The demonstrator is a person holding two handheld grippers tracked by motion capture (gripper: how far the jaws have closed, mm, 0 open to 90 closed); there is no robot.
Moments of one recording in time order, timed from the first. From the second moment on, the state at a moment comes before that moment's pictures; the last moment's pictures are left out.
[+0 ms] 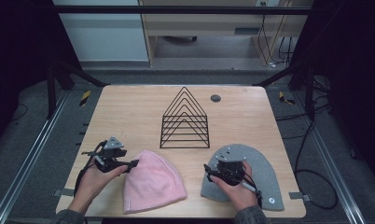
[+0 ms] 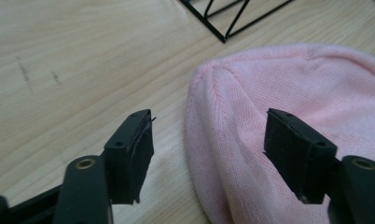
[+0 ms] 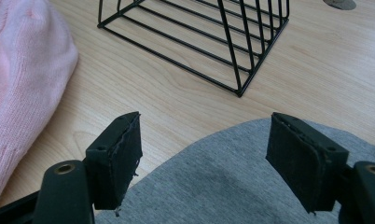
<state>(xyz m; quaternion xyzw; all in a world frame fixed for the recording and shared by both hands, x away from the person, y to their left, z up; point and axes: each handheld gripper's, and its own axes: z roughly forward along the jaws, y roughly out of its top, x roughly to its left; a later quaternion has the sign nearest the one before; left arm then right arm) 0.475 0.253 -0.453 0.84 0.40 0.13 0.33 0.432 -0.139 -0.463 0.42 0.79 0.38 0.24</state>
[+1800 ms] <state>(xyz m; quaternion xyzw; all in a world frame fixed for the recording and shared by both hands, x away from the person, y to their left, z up) 0.467 0.226 -0.331 0.87 0.32 0.17 0.34 0.422 -0.115 -0.452 0.38 0.80 0.42 0.21</state>
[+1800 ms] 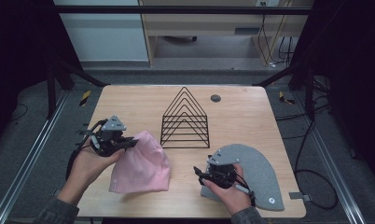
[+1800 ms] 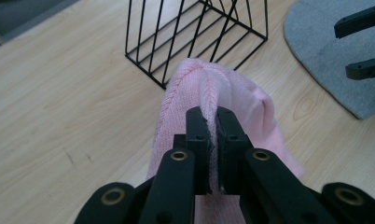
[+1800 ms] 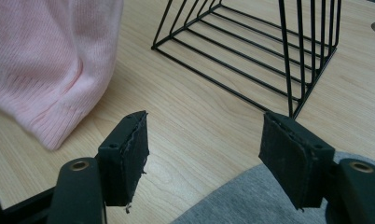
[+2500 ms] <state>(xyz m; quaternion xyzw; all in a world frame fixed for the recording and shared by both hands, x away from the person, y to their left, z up) 0.468 0.243 -0.259 0.83 0.31 0.23 0.40 0.422 -0.079 -0.380 0.32 0.80 0.45 0.22</state>
